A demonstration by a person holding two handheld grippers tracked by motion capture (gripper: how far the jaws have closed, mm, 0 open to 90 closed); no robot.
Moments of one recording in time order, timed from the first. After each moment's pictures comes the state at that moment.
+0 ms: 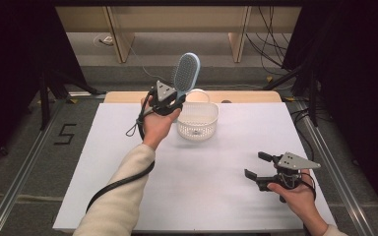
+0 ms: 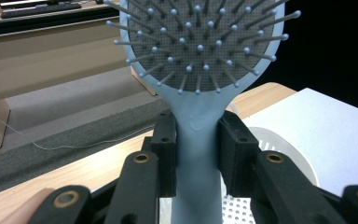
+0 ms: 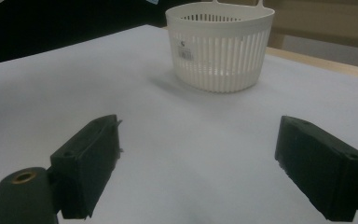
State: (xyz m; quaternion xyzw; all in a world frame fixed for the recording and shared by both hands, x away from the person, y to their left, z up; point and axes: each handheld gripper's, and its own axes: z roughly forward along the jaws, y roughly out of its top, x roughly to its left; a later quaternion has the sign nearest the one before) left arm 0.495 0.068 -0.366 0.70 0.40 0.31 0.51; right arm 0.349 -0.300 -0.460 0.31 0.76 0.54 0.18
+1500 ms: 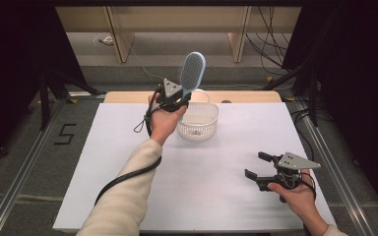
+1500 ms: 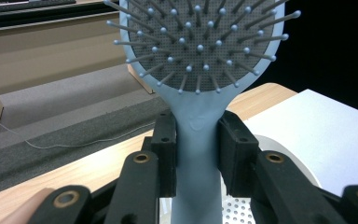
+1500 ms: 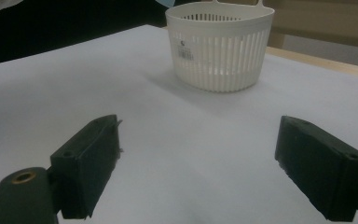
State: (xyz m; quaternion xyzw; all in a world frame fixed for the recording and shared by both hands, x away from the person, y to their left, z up) left arm 0.512 0.052 -0.373 0.70 0.40 0.30 0.51; right arm 0.350 -0.301 -0.461 0.31 0.76 0.54 0.18
